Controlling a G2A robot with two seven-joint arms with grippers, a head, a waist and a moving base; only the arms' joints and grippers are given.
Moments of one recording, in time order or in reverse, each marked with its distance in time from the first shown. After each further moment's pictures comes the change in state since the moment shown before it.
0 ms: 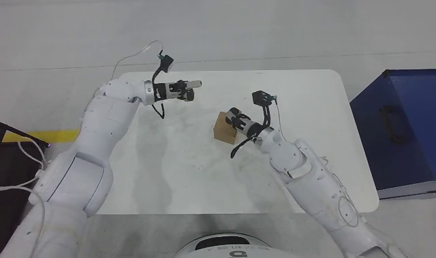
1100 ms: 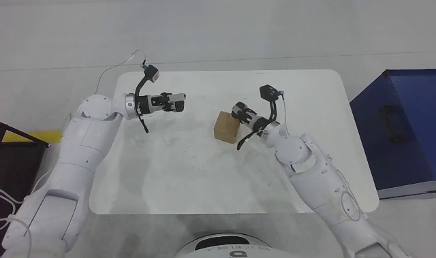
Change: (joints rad) left arm 0.279 0.190 -0.201 -0.470 -0.002 0.093 -0.069; right arm -0.015 -0.008 0.110 0.028 0.090 -0.009 -0.074
